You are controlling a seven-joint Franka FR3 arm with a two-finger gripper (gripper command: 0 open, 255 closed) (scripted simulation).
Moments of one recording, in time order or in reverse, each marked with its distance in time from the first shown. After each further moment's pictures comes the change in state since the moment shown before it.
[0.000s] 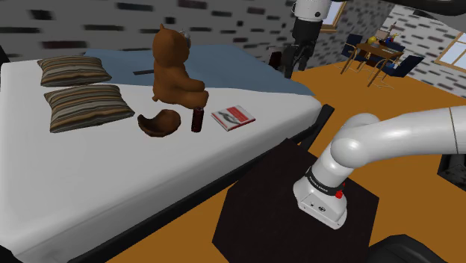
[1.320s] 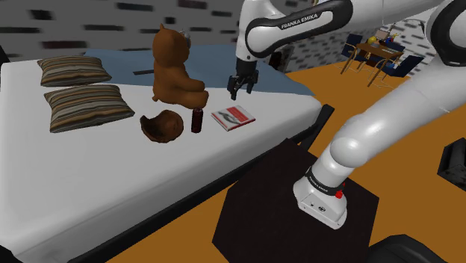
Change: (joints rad) arm -0.015 0.527 0.070 -0.034 0.013 0.622 0.139
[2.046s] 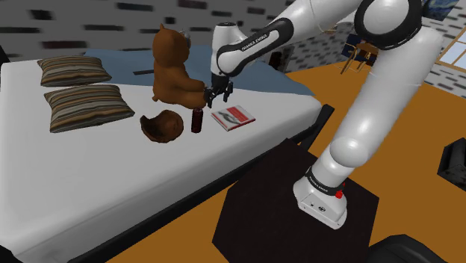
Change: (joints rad) arm -0.001 0.415 0.018 0.204 -0.072 0.247 0.107
